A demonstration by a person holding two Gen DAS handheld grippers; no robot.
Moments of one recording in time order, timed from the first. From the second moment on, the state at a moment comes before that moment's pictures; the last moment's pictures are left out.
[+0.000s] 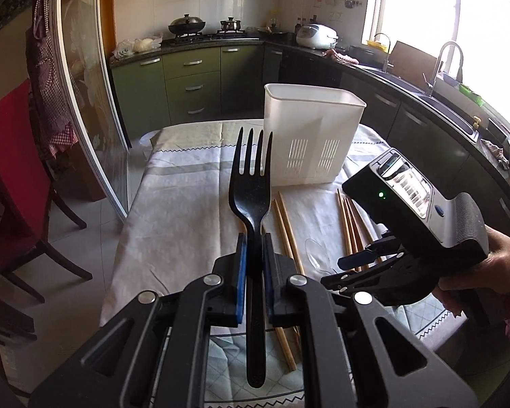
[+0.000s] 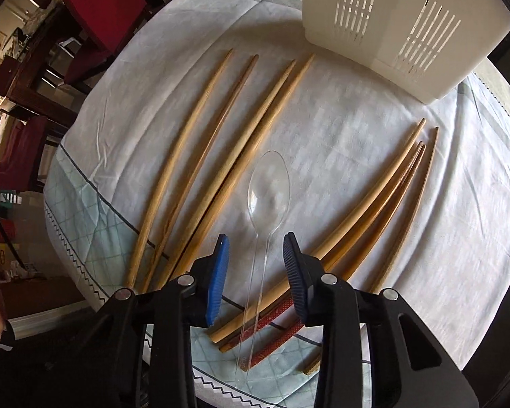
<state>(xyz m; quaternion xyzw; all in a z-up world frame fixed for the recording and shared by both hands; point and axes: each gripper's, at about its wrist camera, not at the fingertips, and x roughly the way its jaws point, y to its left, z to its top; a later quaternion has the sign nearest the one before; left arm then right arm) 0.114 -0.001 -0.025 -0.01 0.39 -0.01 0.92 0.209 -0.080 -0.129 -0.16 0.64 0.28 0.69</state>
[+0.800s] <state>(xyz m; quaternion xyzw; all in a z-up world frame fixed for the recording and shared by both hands) 0.129 -0.004 0.047 -0.05 0.27 -0.06 0.96 0.183 -0.107 -0.035 -0.04 0.47 0.31 0.82</state>
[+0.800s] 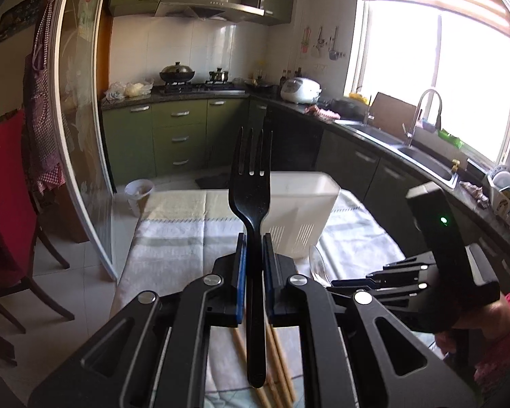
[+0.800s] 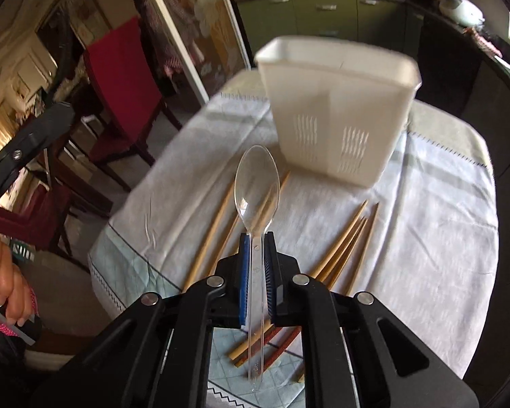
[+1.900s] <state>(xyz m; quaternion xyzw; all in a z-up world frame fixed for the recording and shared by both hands) 0.342 -0.062 -0.024 0.00 0.20 -0.07 0.98 0.270 -0.163 0.095 0.06 0.12 0.20 0.97</state>
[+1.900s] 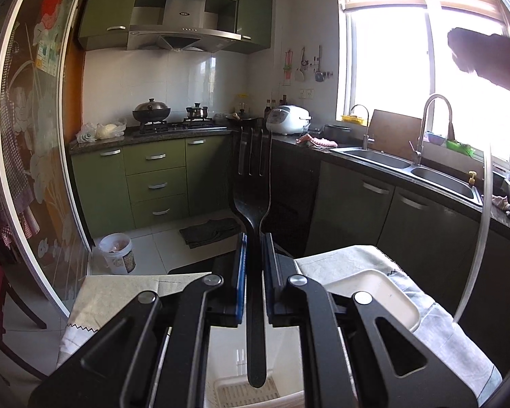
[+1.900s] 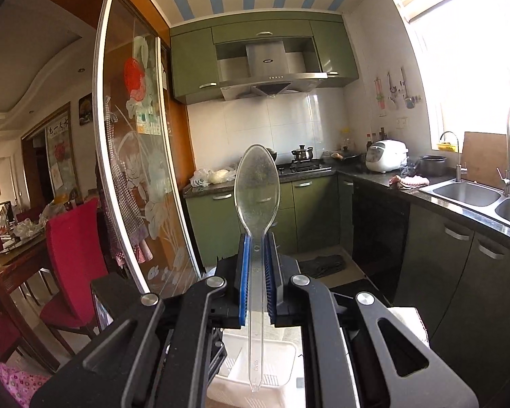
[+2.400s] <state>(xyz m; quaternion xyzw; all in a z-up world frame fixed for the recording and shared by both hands) 0.330 -0.049 -0.022 -0.01 0.19 -0.08 0.98 0.324 -0.140 0.071 0.07 0.10 0.17 0.98</state>
